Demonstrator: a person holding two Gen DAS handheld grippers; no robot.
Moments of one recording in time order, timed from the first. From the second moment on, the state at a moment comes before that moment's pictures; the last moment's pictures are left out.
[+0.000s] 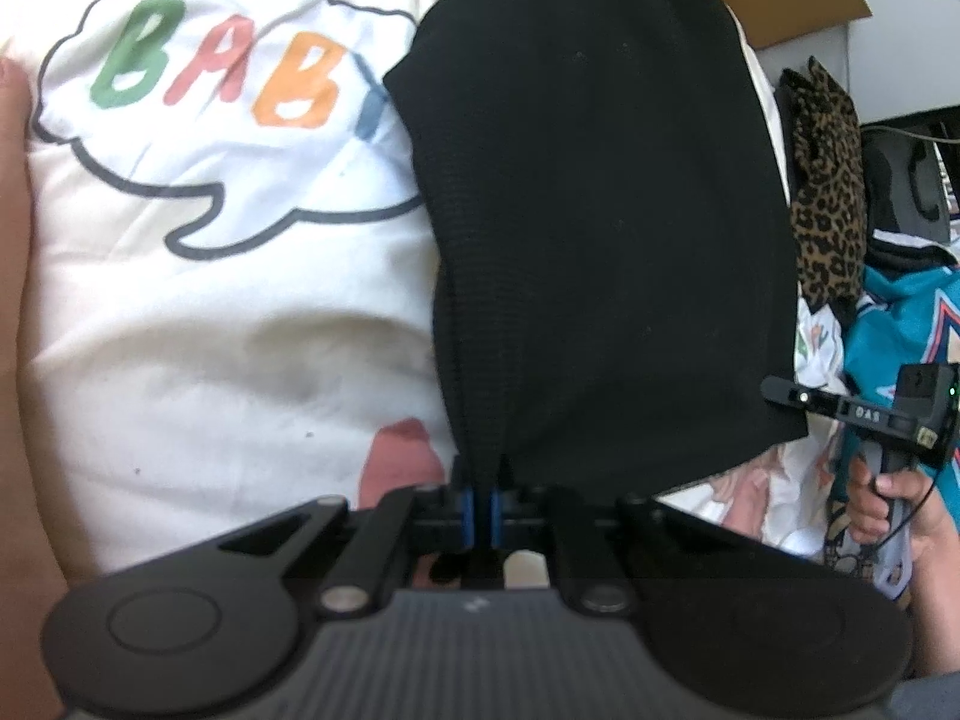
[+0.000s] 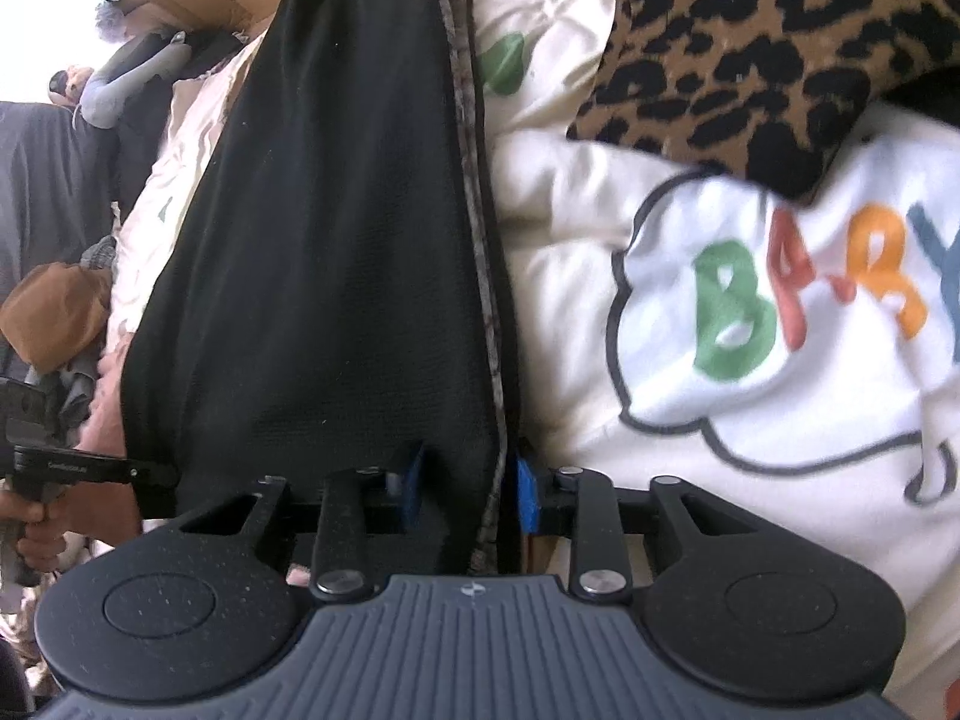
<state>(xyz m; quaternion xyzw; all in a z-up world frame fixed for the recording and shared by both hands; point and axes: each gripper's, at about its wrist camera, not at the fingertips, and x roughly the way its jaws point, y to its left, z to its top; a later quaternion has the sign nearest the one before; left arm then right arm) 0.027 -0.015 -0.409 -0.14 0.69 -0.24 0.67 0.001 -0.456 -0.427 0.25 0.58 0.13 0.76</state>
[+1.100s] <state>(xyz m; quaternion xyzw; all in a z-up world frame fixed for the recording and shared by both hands) 0.008 -0.024 -0.294 -0.11 0.70 -0.25 0.66 -0.038 -0.448 -0.287 0.23 0.59 0.08 0.77</state>
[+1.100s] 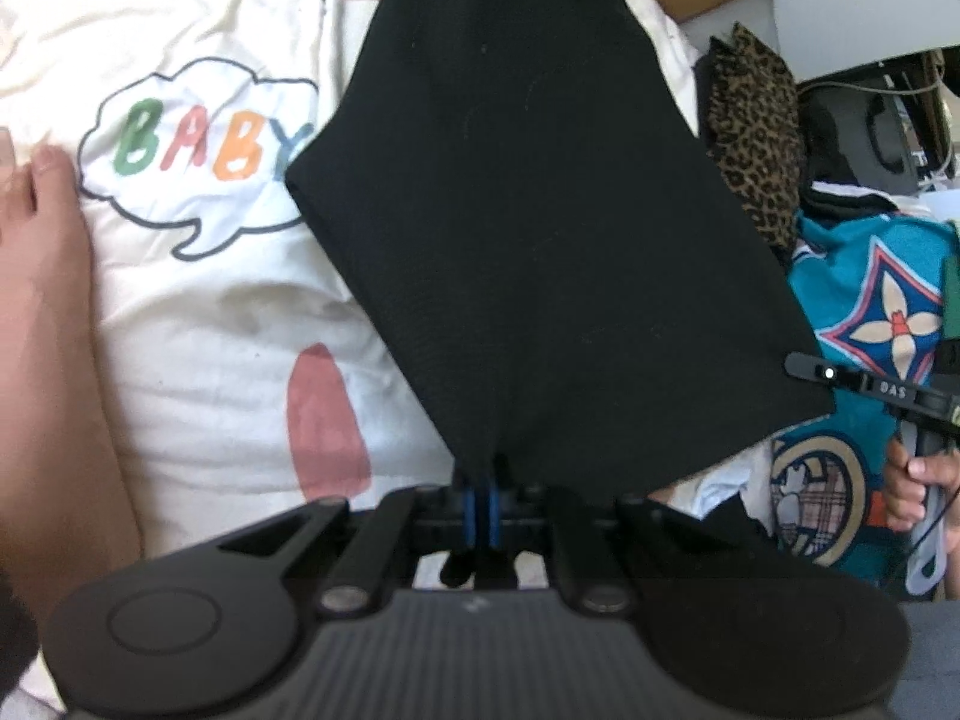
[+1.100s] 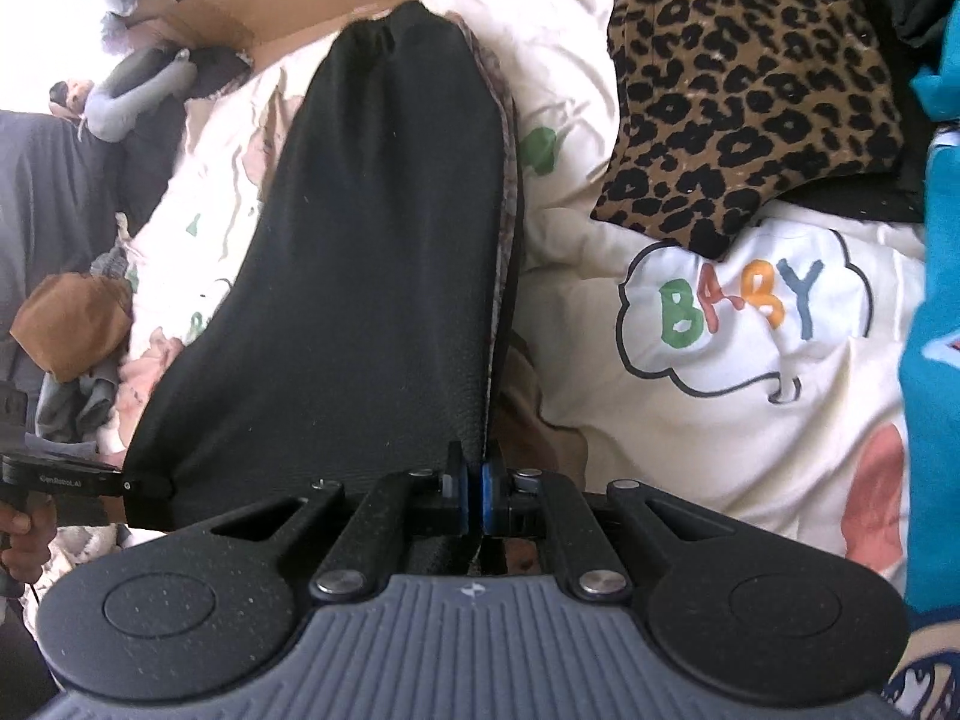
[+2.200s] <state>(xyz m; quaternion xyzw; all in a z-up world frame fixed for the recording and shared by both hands) -0.014 -0.026 -0.244 -0.12 0.69 -0.27 0.66 -0.103 -0.438 -0.230 0.24 0.57 0.06 0.78</state>
